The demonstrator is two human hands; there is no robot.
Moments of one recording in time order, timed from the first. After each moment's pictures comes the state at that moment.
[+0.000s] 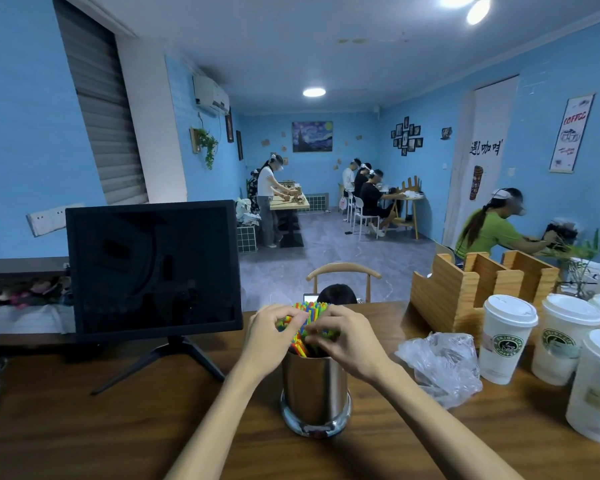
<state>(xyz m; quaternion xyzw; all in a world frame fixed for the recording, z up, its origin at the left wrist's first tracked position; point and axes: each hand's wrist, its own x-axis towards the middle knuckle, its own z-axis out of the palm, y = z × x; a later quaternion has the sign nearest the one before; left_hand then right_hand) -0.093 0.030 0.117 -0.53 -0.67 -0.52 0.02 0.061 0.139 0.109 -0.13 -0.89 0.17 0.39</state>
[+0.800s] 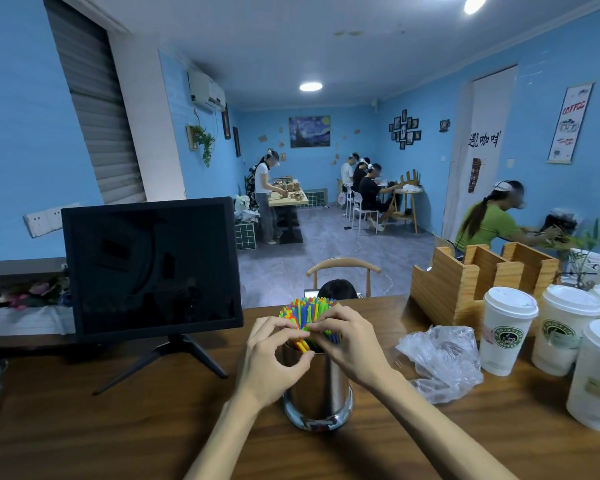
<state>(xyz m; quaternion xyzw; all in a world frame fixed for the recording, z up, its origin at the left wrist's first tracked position) -0.083 0.004 0.082 -0.59 -0.62 -0.49 0.19 0.058 0.140 0.083 -0.13 -0.86 0.15 0.47</state>
